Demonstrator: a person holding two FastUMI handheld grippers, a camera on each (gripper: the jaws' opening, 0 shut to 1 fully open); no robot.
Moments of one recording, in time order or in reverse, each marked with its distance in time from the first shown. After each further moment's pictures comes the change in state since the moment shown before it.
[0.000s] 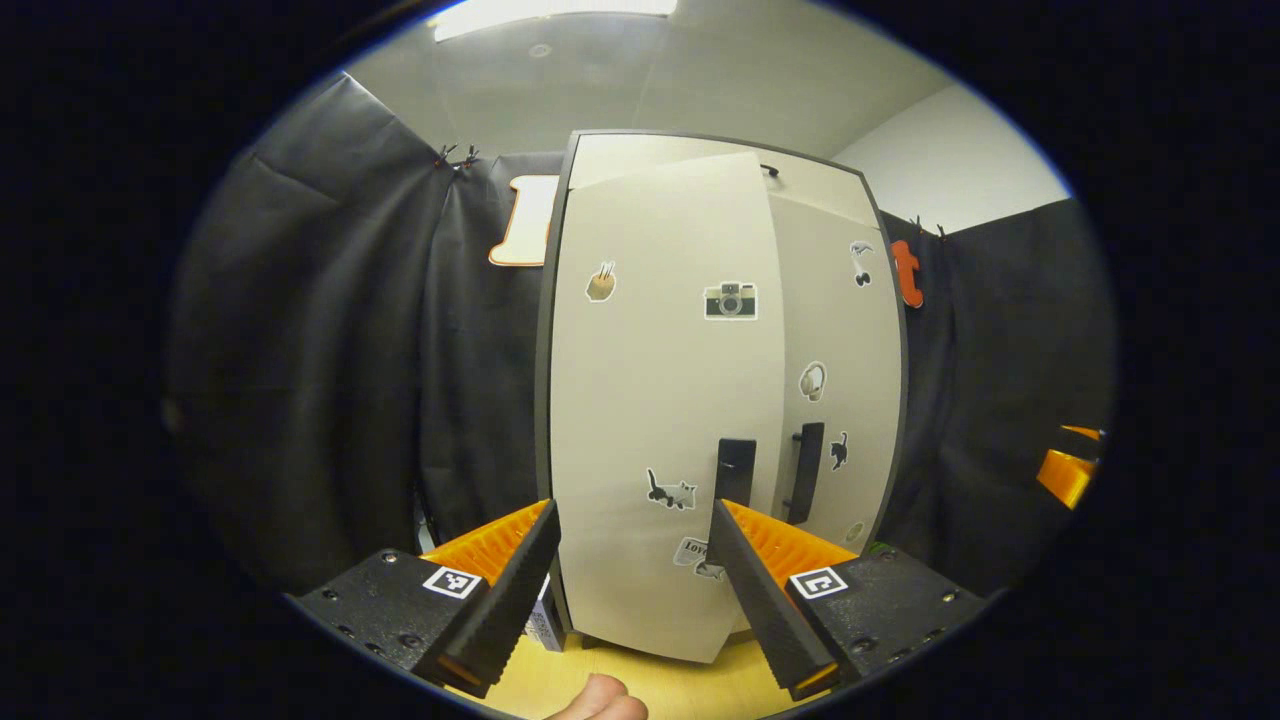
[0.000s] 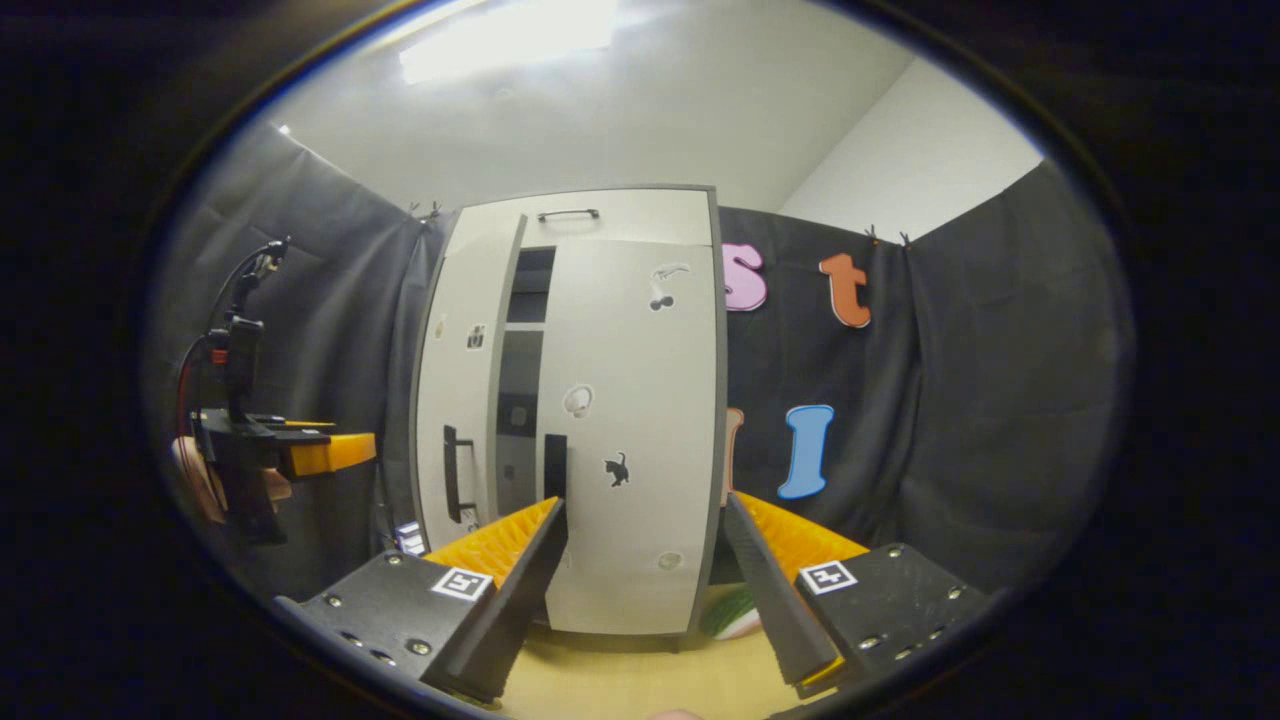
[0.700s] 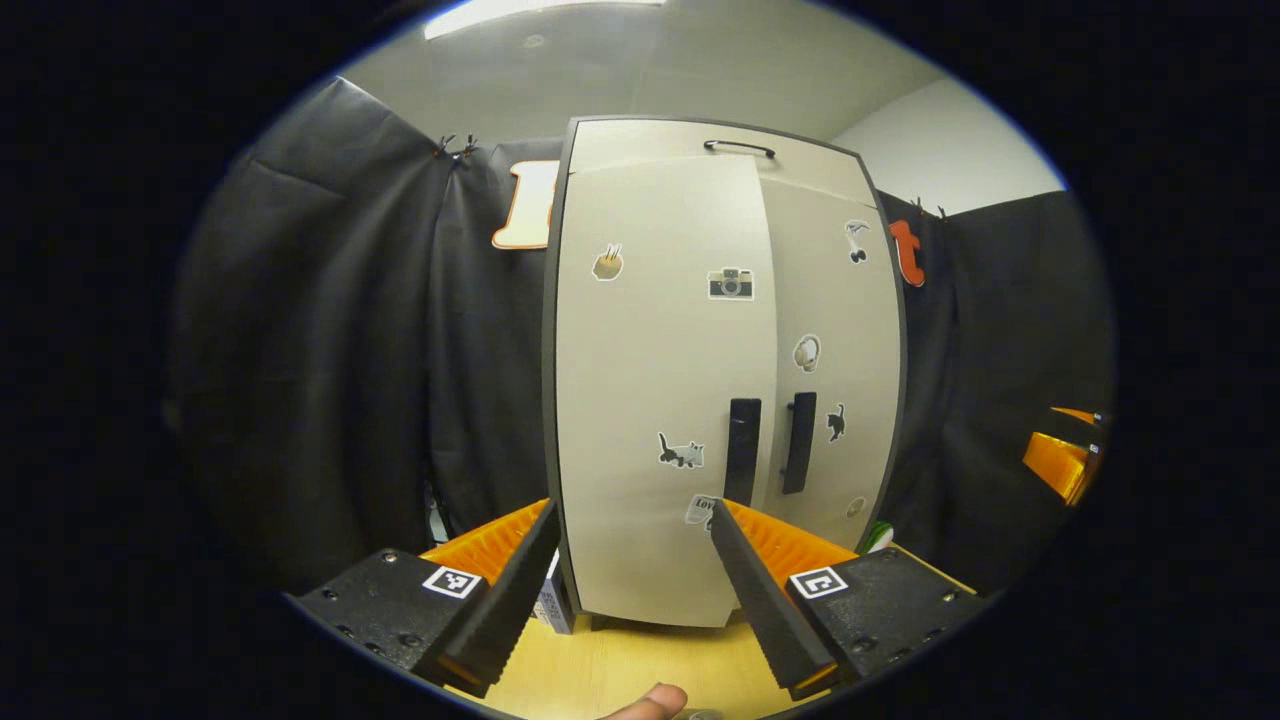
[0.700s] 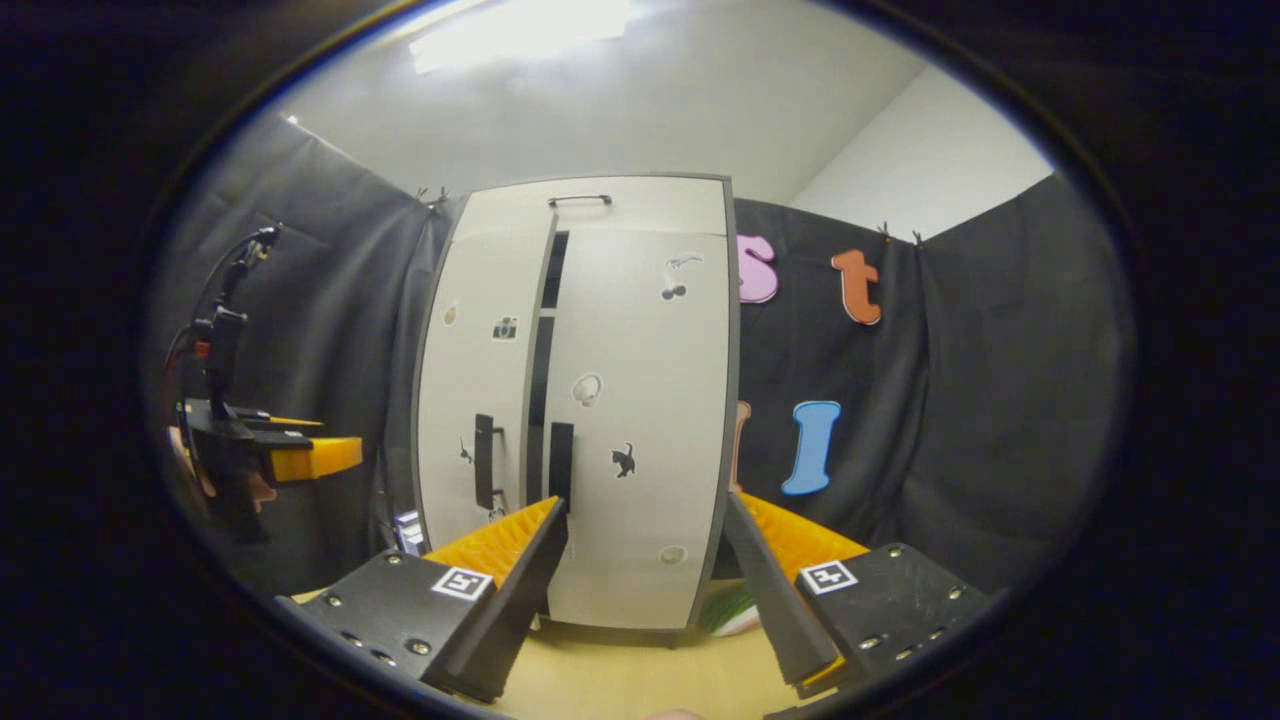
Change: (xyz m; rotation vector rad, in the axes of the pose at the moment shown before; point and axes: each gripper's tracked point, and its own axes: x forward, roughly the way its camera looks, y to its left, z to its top) left arm -0.019 0.000 -0.022 0.029 0.063 0.012; right arm 0.006 0.001 -0.015 -0.038 0.044 -0.001
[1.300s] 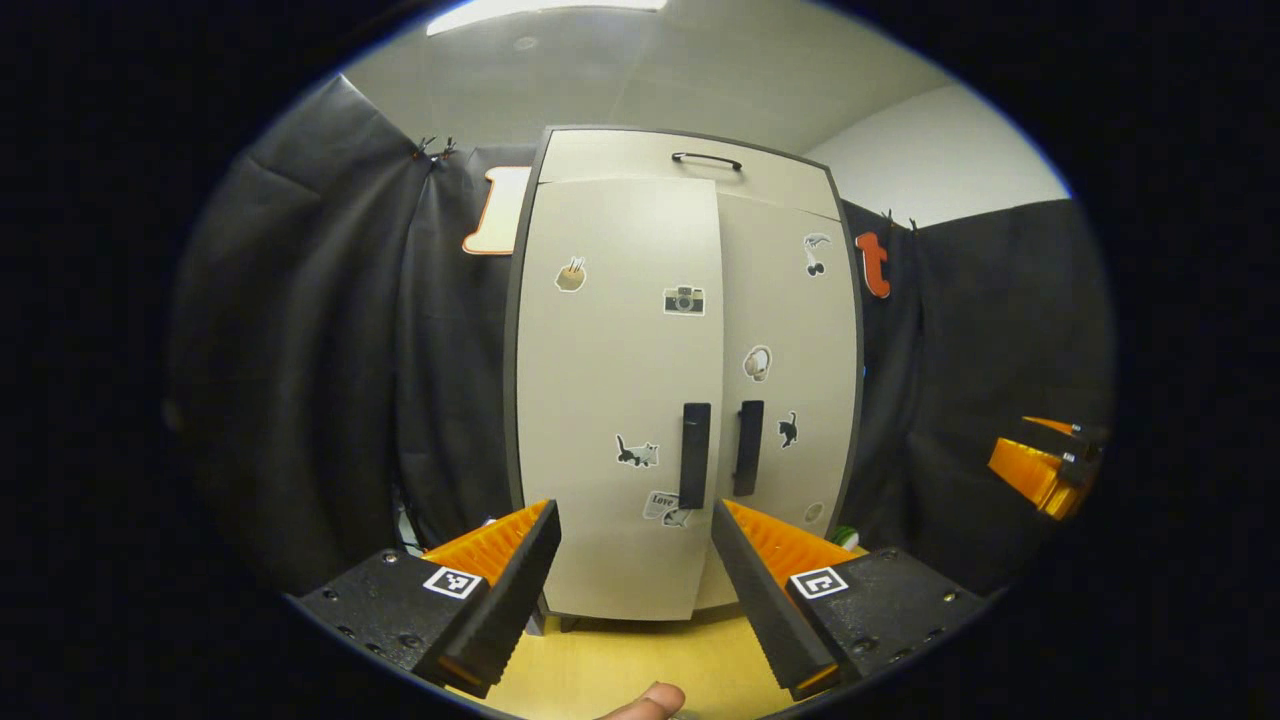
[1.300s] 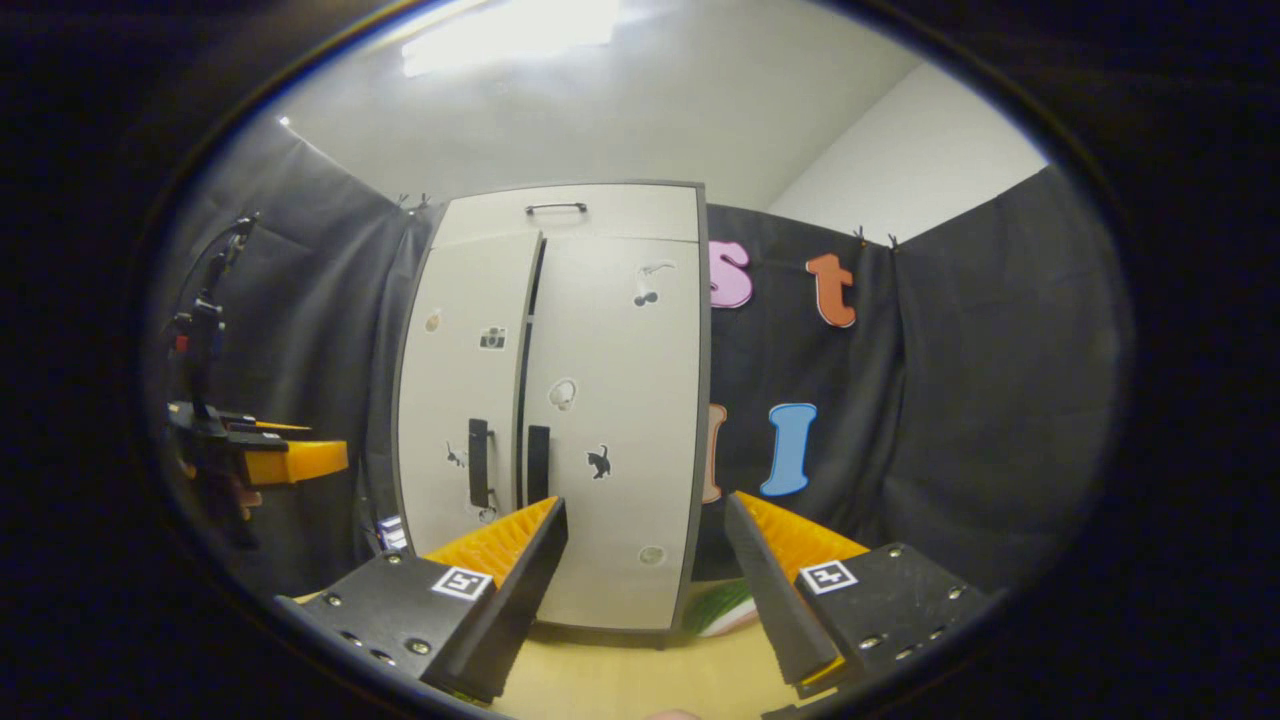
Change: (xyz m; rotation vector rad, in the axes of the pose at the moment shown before) left arm -0.008 -0.028 0.009 -0.055 -0.017 -0.098; right arm -0.008 -0.017 0.008 0.009 -0.039 -0.065
